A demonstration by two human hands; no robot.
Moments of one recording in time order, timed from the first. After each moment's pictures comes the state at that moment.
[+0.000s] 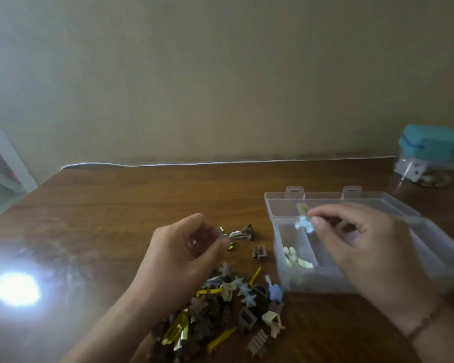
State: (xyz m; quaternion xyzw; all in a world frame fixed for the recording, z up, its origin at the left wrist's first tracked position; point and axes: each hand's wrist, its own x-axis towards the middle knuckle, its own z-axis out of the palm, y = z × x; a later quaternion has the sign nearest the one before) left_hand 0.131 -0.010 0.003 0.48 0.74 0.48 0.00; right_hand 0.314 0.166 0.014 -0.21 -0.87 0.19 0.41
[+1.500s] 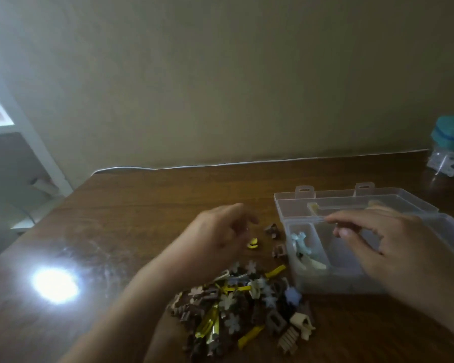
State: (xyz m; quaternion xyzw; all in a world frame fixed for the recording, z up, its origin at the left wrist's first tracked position) left_hand 0.107 -0.001 0.026 0.59 0.76 0.27 0.06; right_hand 0.316 0.173 0.012 -0.20 -0.93 0.16 0.27
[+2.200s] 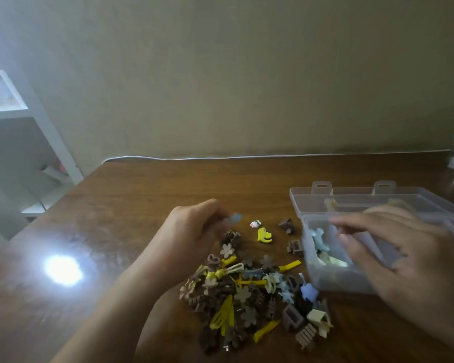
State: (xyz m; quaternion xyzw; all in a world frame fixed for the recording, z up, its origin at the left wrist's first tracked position) left_hand 0.081 -0.036 0.008 0.53 0.78 0.33 -0.05; right_hand 0.308 0.142 0.019 -0.12 -0.91 0.16 0.35
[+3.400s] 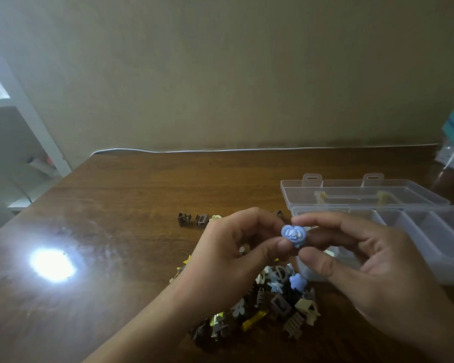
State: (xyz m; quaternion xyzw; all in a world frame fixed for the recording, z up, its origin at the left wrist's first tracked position) left_hand 0.150 -0.014 0.005 0.52 0.61 0.57 0.19; right_hand 0.302 0.108 0.020 -0.09 -0.82 0.48 0.30
